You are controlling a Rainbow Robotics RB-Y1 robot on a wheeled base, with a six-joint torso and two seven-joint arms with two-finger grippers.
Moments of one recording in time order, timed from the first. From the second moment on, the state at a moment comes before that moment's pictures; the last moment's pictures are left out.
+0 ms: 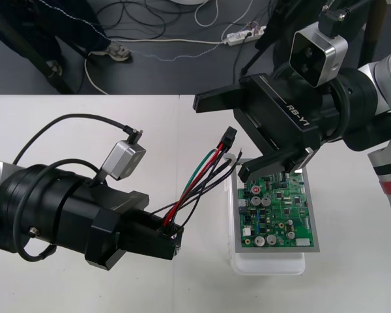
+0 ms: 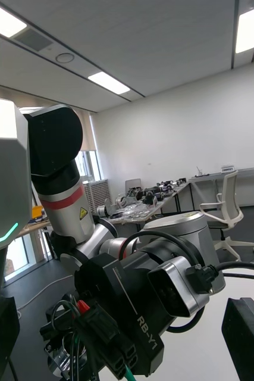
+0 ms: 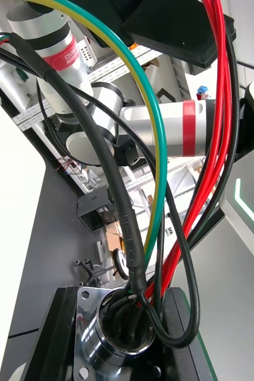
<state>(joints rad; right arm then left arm) -0.59 -0.45 0.15 -1.64 0.82 -1.57 -0.41 -0.09 0.46 -0.08 -2.07 -1.14 -1.55 1.25</state>
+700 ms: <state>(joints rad) -0.59 -0.45 0.15 -1.64 0.79 -1.57 -0.41 -0.09 0.46 -0.08 -2.07 -1.13 -1.55 1.25</state>
